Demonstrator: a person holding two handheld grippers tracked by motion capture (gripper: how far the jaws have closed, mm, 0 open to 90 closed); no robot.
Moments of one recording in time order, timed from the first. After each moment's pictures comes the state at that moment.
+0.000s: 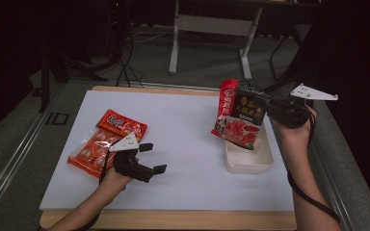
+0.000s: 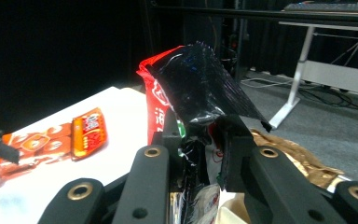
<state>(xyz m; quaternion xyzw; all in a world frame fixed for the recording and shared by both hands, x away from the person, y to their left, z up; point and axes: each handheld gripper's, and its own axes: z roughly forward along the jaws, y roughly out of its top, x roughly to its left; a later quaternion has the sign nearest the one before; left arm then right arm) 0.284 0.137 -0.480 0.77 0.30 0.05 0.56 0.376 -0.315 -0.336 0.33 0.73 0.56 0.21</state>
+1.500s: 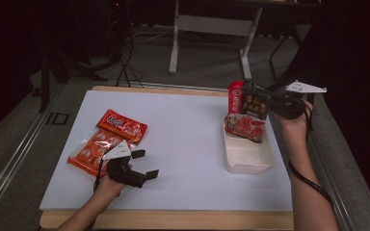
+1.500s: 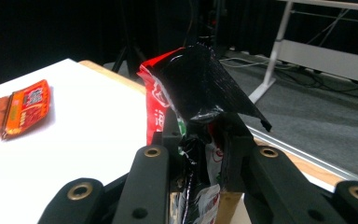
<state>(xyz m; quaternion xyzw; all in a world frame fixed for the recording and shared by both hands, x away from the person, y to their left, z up) 0.278 0.156 -0.509 0.76 0.32 0.05 0.56 0.439 -0.347 -0.375 0.35 0.75 0.51 0.23</state>
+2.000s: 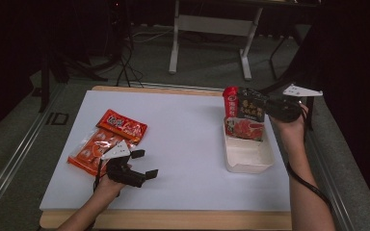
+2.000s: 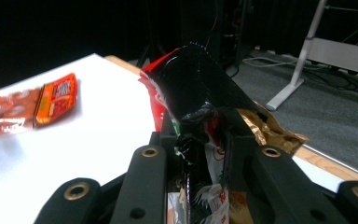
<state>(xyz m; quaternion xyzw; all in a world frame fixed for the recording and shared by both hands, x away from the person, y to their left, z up) 0.278 0.158 -0.510 0.76 0.33 0.05 0.56 0.439 -0.346 -0.389 0.33 0.76 0.53 0.19</state>
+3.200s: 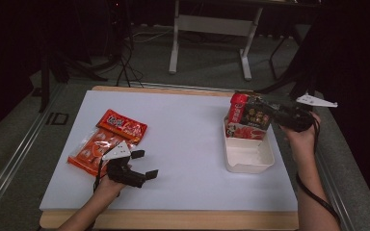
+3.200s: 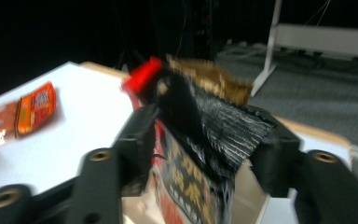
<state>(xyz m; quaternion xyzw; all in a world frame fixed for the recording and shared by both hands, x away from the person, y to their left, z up) 0.278 0.157 -0.513 0.76 0.33 0.06 0.56 0.412 -0.374 -0.395 0.39 0.73 0.52 0.21</state>
